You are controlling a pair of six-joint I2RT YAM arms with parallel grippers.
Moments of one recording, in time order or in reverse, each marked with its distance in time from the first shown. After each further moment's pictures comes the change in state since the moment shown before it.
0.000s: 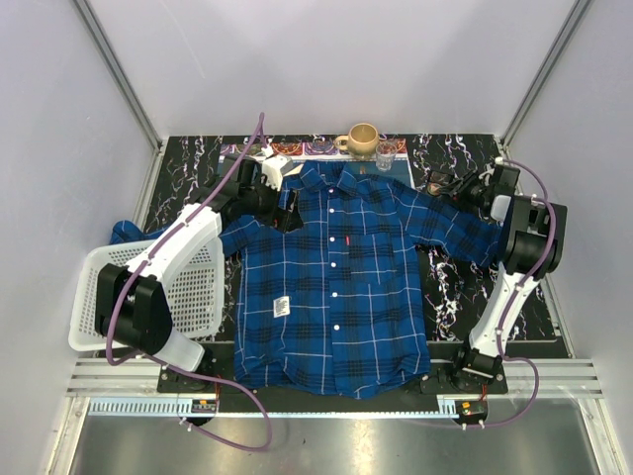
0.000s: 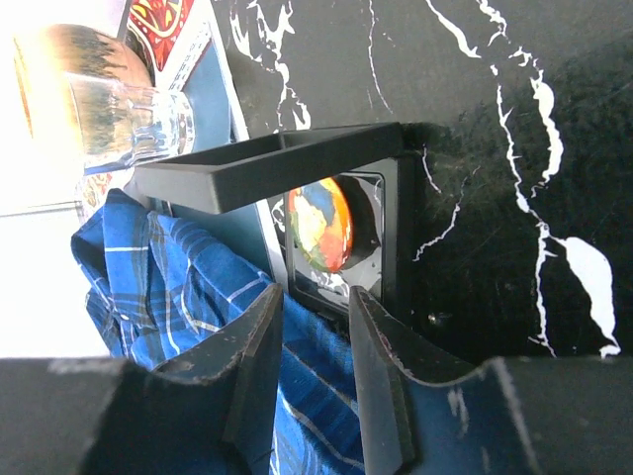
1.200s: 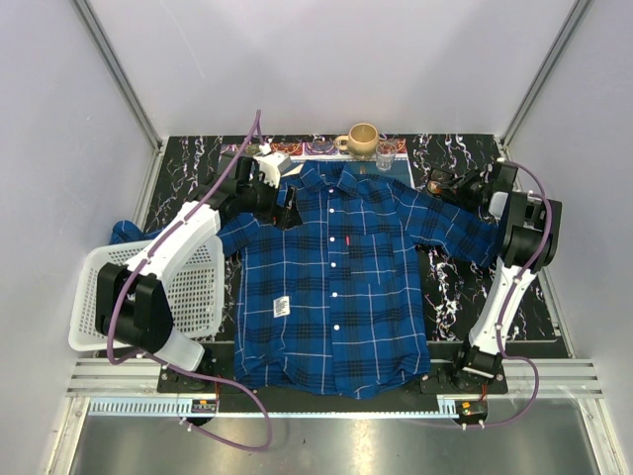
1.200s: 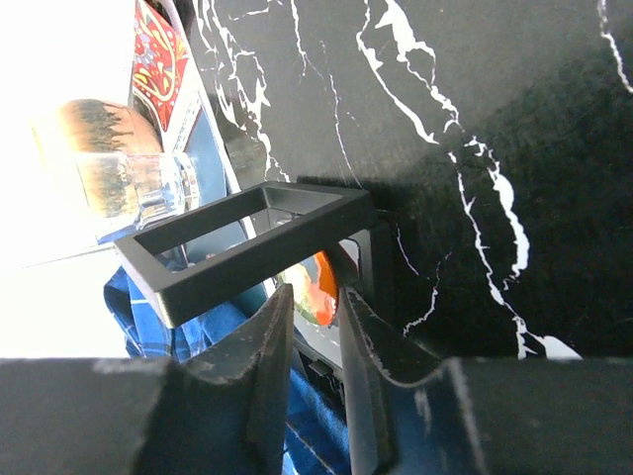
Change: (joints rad) left arm 0.016 0.007 0.018 -0.007 0.020 -0.005; right arm -0.003 0.114 0.114 0.012 0.016 0.134
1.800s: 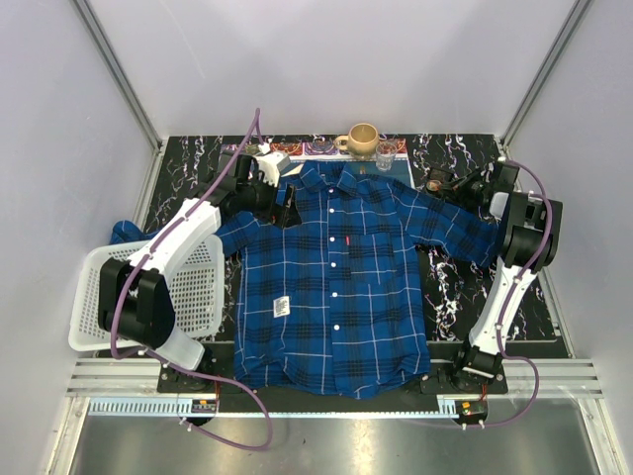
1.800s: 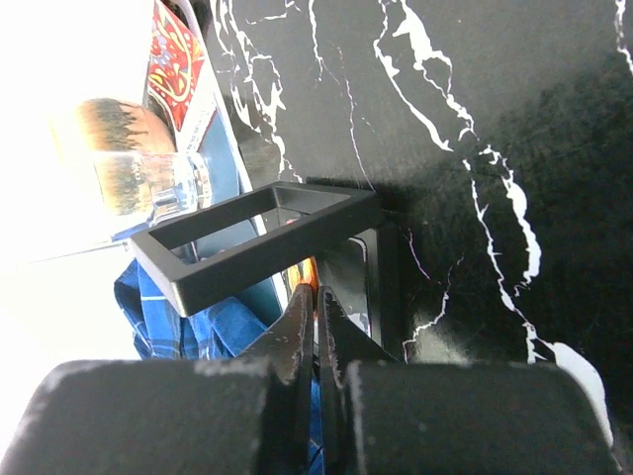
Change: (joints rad) left arm 0.017 0.028 0.015 -0.008 0.021 -0.001; right arm -0.005 0.003 0.000 0.018 -0.020 0.011
